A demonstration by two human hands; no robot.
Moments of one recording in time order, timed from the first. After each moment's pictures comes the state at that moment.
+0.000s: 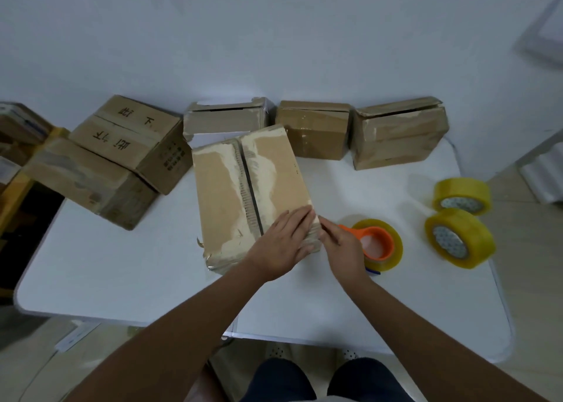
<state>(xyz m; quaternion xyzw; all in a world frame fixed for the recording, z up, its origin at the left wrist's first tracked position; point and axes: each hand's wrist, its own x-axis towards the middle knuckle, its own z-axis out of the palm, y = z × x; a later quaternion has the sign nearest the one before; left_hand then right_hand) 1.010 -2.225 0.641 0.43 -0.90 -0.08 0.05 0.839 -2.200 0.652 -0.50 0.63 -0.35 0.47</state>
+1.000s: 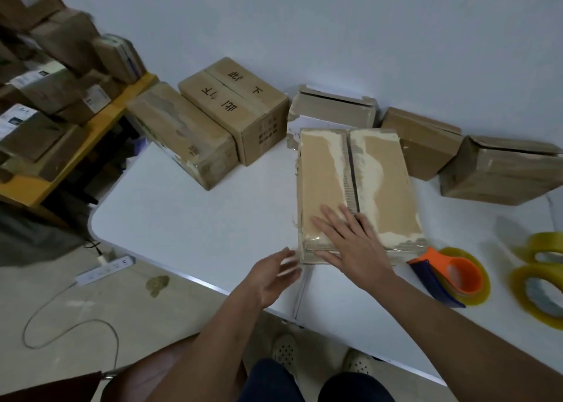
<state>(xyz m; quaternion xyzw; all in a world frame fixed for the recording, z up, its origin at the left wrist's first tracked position) 1.168 -2.126 0.642 0.56 0.06 -0.70 0.44 0.974 -2.211 0.640 -0.91 0.41 0.03 0.02</state>
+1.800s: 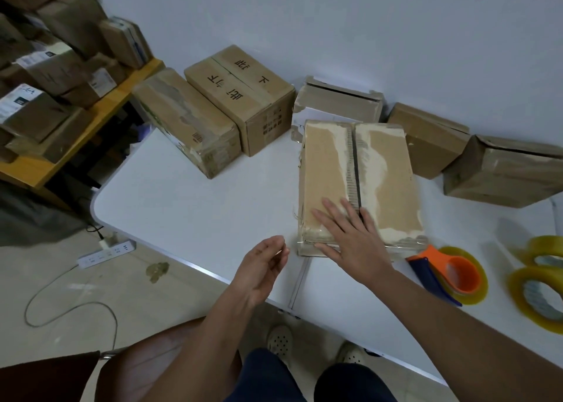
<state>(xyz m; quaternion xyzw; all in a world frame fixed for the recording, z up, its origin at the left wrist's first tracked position) 1.171 -2.104 0.645 0.49 0.07 -0.65 0.57 0.973 -2.208 0.638 -0.91 0.42 0.02 0.03</state>
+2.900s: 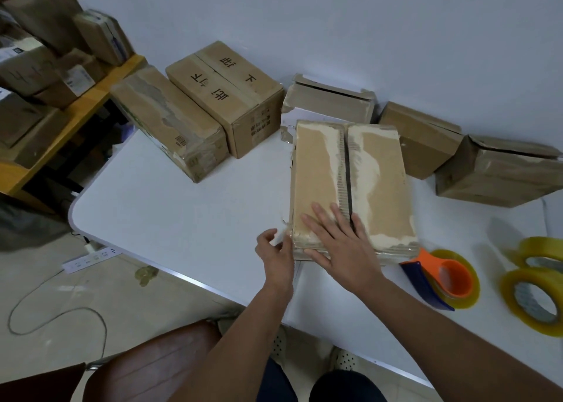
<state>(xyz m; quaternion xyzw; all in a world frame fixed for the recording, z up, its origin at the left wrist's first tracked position) 1.111 -2.156 0.614 0.70 -0.08 -0.47 0.54 0.976 -2.211 0.637 -0.90 0.42 0.02 0.05</state>
